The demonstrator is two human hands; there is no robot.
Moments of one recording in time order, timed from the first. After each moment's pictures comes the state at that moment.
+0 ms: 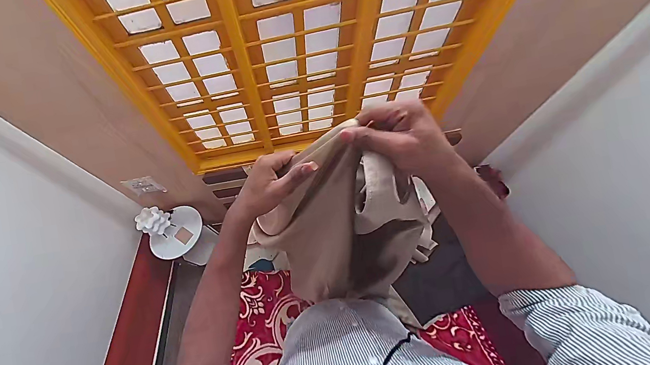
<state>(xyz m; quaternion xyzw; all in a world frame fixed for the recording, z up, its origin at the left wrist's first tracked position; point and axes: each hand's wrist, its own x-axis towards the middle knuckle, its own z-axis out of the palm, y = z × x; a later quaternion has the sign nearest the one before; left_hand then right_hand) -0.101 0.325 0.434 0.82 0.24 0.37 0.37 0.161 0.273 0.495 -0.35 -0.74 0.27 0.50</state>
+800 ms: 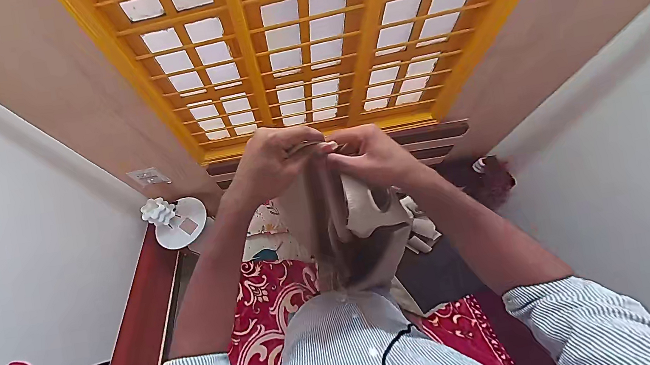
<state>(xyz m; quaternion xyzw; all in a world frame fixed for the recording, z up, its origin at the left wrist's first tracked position) -0.102 0.307 0.478 0.87 0.22 0.39 0.20 0.126 0.270 0.453 -0.38 -0.76 0.33 0.41</state>
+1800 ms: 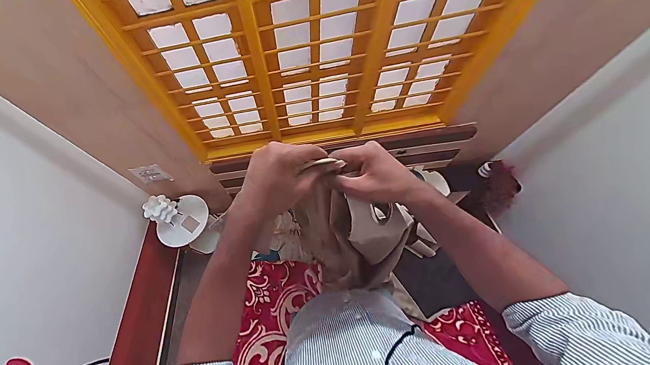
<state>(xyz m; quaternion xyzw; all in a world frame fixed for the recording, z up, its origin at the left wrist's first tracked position) -0.118 0.305 0.467 0.90 0.27 0.33 0.11 0.110 0.285 0.425 -0.35 -0.80 0.30 0.39</state>
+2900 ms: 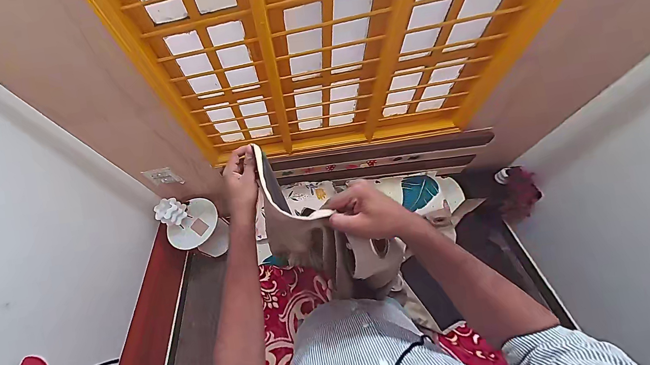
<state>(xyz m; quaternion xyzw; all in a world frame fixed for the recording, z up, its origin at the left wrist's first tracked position) -0.176 0.345 0.382 0.55 0.54 0.55 0.33 0.072 0.271 0.396 -0.31 -0.81 0.37 0.34</state>
